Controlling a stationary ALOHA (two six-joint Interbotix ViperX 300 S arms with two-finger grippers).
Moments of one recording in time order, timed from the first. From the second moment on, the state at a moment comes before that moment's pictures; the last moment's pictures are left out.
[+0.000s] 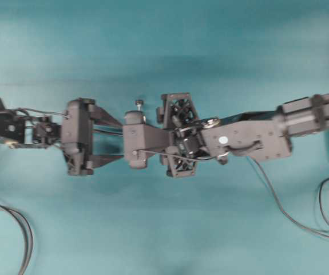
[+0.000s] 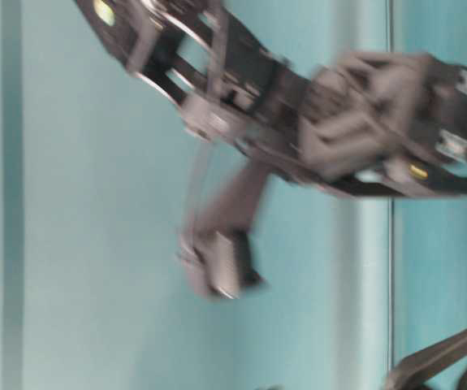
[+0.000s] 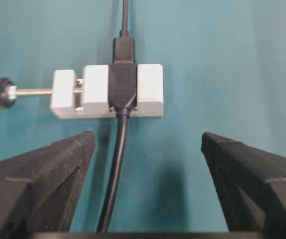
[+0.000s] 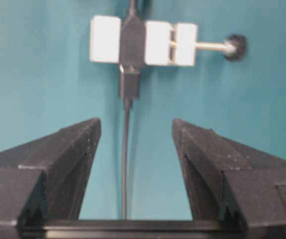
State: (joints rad) left arm -0.02 0.08 1.08 -0.04 -0.61 0.08; right arm 0.11 0.20 0.35 -0.49 0.57 0.36
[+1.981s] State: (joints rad) left arm 0.03 -1.08 1.43 -0.07 -0.06 0.08; right arm -0.11 -0.87 1.39 -0.49 -0.16 0.53
